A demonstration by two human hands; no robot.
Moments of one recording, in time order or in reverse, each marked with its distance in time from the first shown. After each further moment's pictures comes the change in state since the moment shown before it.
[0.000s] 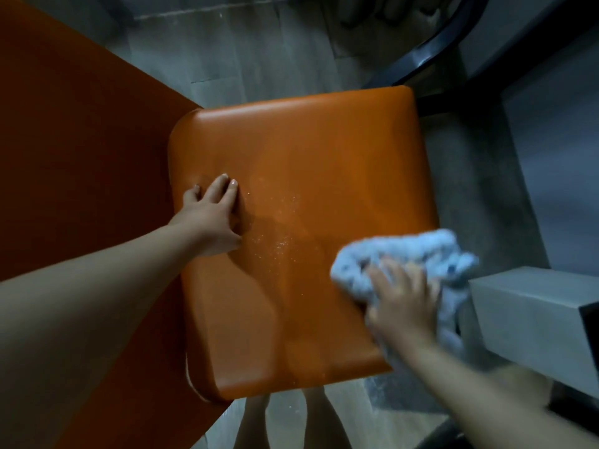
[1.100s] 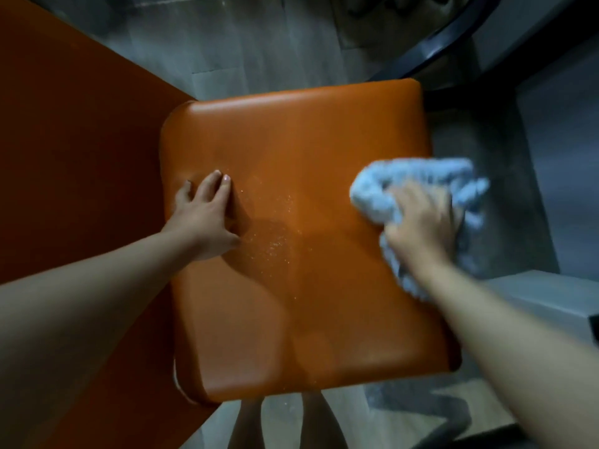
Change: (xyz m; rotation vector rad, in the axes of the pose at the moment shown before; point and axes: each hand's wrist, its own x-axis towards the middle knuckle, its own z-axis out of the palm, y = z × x) left_hand 0.005 0.005 0.011 -0.072 0.106 -0.034; right_hand 0.102 0.026 -0.022 0.100 0.166 0.077
